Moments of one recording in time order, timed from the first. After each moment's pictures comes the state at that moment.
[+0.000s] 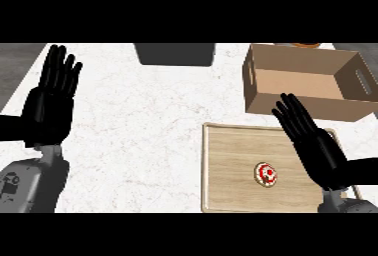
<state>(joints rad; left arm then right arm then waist) -0.31 0.24 0.02 -1.60 0.25 0.22 0.04 -0.05 -0.27 0.15 -1.69 -0.41 0.07 0.03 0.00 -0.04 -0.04</state>
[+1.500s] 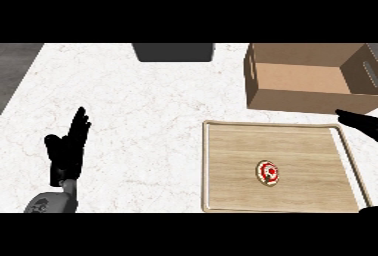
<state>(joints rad) -0.09 0.22 -0.03 -1.32 0.07 0.26 0.03 0.07 -0.83 -0.04 -1.98 0.15 0.33 -0.06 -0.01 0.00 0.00</state>
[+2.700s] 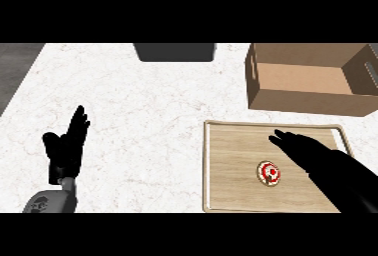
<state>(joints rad) -0.10 0.19 0.02 -1.31 0.04 0.22 0.03 -0.07 -0.55 0.29 -2.15 0.44 0.62 0.56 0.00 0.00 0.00</state>
